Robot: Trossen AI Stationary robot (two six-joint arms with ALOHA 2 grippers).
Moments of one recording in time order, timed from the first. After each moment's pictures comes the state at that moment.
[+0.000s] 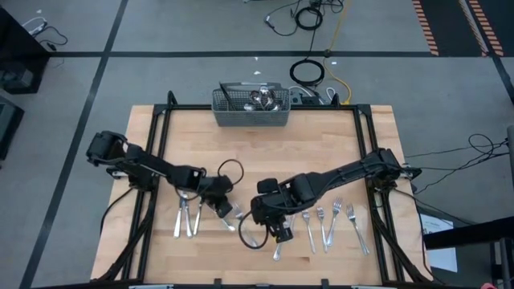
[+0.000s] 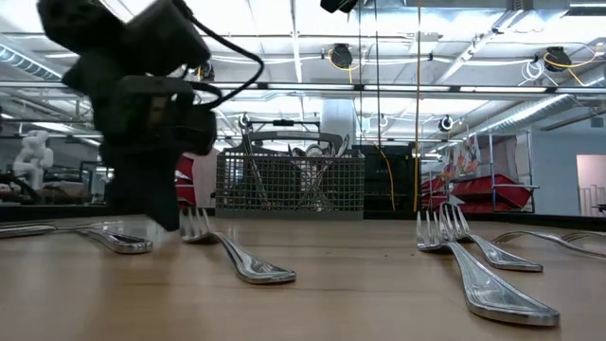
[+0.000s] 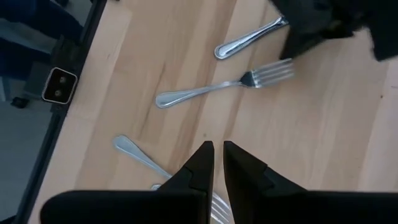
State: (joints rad) left arm -0.19 1.56 0.60 -0.01 0.16 -0.87; right arm 0.33 1.97 1.92 -1.05 -0.02 0.07
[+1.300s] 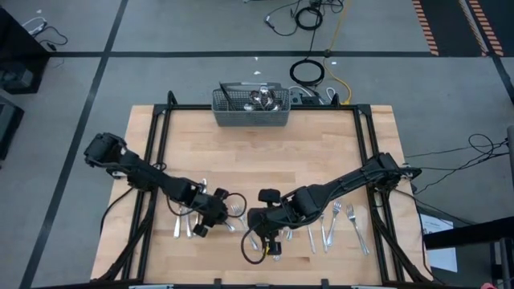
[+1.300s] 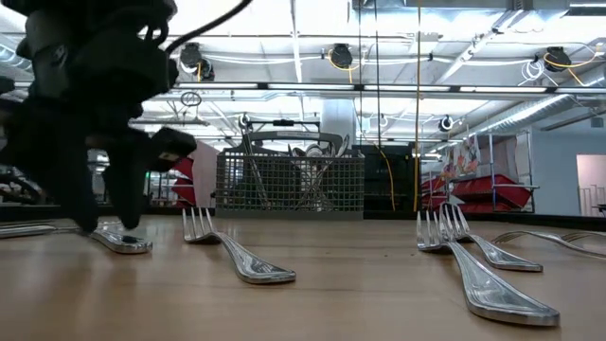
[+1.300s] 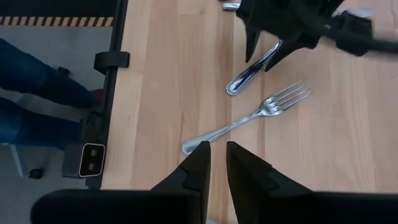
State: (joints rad) left arm -0.38 1.55 0.65 -0.10 0.10 0.07; right arm 0.40 1.99 1.92 -0.90 0.08 0.40
